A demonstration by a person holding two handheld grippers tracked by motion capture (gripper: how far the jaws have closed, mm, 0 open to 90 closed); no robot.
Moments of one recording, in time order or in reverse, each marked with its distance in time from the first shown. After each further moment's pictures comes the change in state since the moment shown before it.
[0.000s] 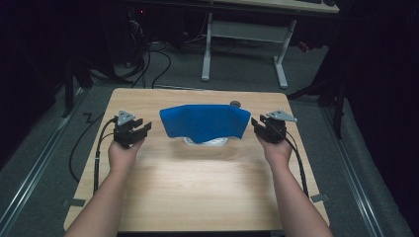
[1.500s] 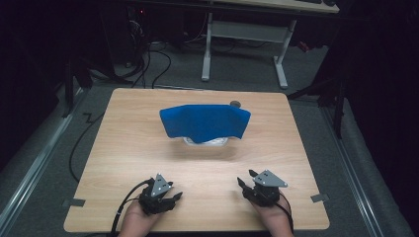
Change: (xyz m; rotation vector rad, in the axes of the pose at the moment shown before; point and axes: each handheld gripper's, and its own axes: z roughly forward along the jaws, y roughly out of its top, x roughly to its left) left arm -0.149 -0.107 -0.063 0.237 -0.291 0.252; right arm 0.093 -0.114 -0.102 0.099 0.145 -0.167
